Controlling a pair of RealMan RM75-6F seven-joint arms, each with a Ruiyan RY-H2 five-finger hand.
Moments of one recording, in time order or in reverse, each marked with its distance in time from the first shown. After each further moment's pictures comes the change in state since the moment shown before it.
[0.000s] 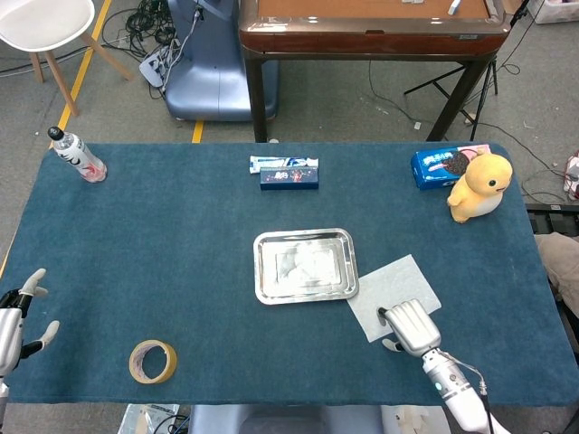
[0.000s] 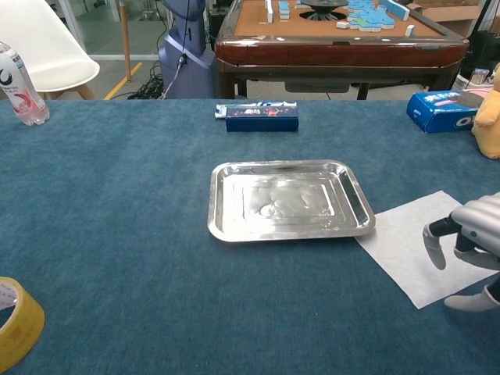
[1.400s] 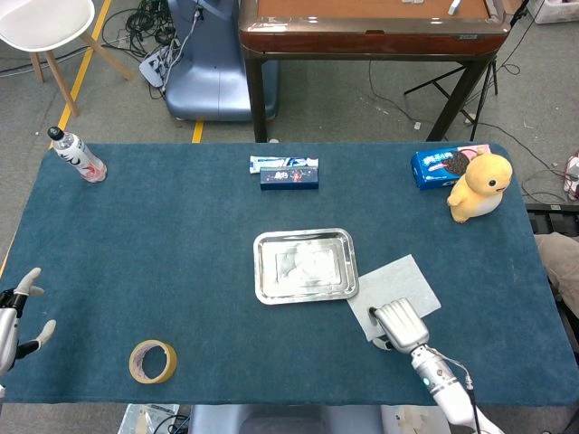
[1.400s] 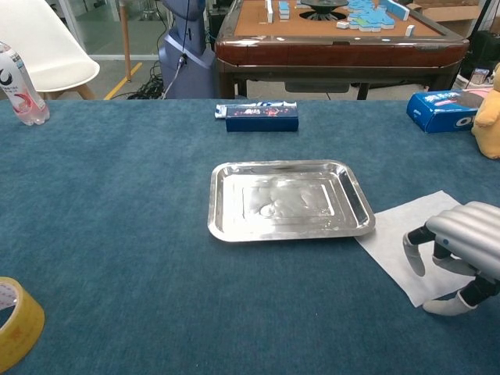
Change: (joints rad) left arm 0.006 0.011 -0.005 -0.007 0.000 0.009 -0.016; right arm 0.039 -0.068 0.001 0.051 0.049 -0.034 -0.017
